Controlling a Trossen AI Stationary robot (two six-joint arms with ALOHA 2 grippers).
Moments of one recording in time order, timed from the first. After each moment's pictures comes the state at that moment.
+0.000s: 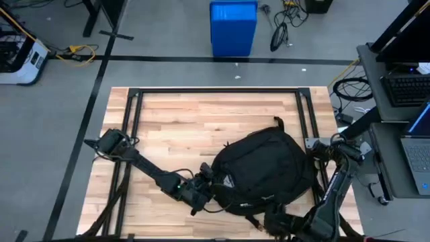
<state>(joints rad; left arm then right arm) -0.52 1.91 1.12 -0.09 -0.90 0.58 0.96 1.93 1.89 -1.26 0.58 0.96</state>
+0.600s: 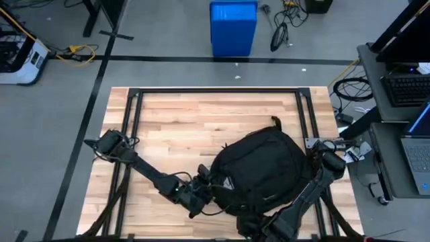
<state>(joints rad) -0.56 1.91 1.12 -0.10 -0.93 0.50 0.82 2.11 1.87 -1.12 0.58 0.76</state>
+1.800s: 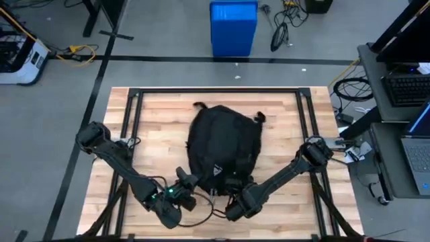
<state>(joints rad) -0.75 1.68 1.12 -0.19 -1.19 0.50 0.55 2.18 1.87 -1.54 0.80 0.60</state>
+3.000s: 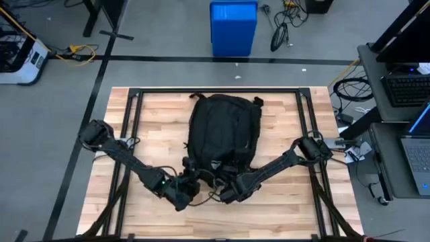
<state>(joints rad) -0.59 1.69 0.98 -0.28 -0.78 0.04 0.43 2.18 1.64 -1.34 0.83 0.53</state>
